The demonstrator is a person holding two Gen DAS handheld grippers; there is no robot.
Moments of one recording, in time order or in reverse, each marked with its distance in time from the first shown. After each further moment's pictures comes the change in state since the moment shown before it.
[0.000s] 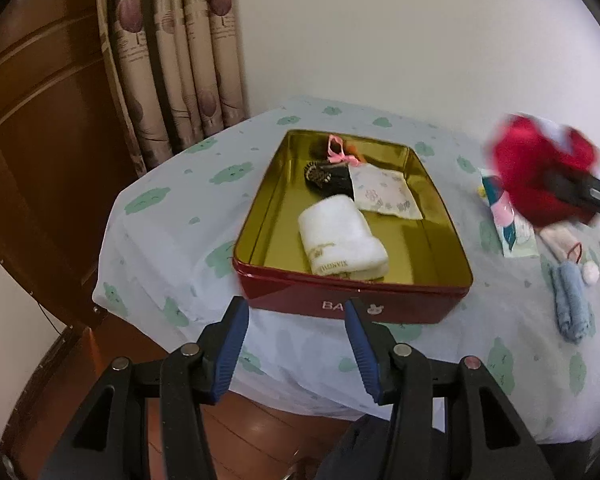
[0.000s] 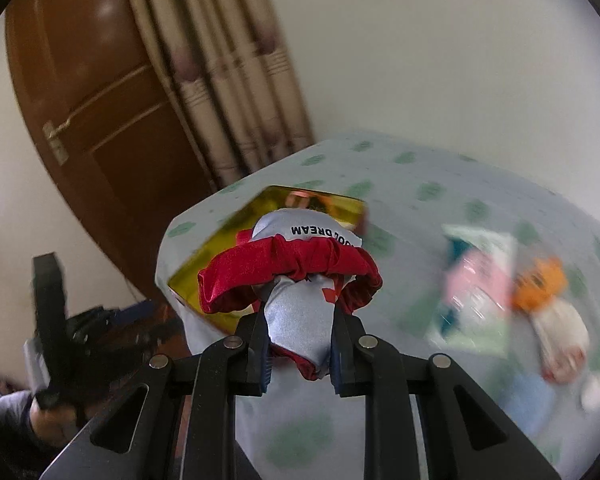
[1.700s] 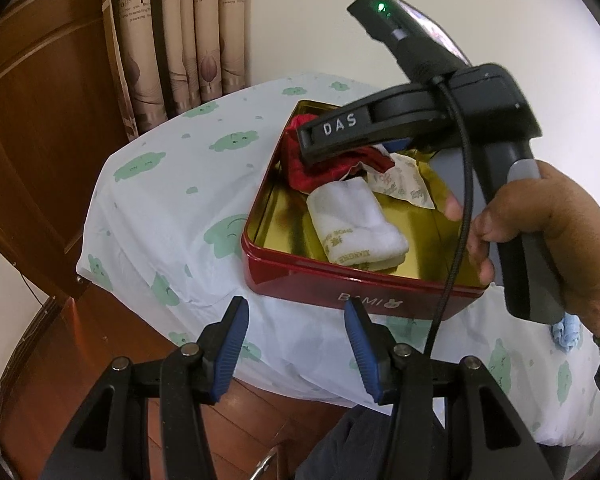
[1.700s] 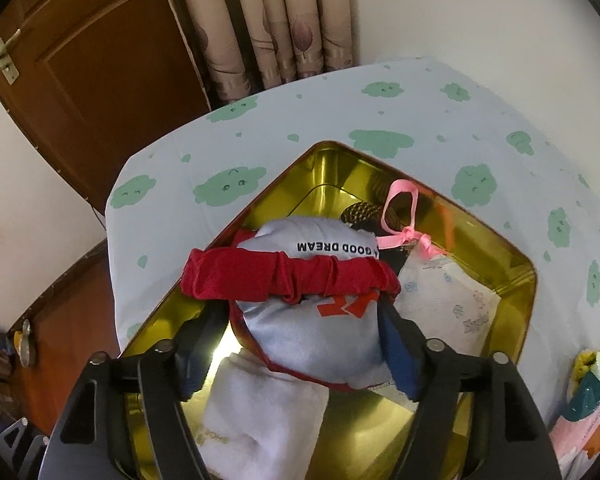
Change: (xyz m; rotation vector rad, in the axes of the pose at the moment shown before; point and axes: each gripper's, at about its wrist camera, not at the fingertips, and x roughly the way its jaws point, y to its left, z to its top) left arm 0.025 0.021 0.006 -0.059 0.123 -0.057; right arm 0.205 0.044 0.062 -0.121 0.322 -0.068
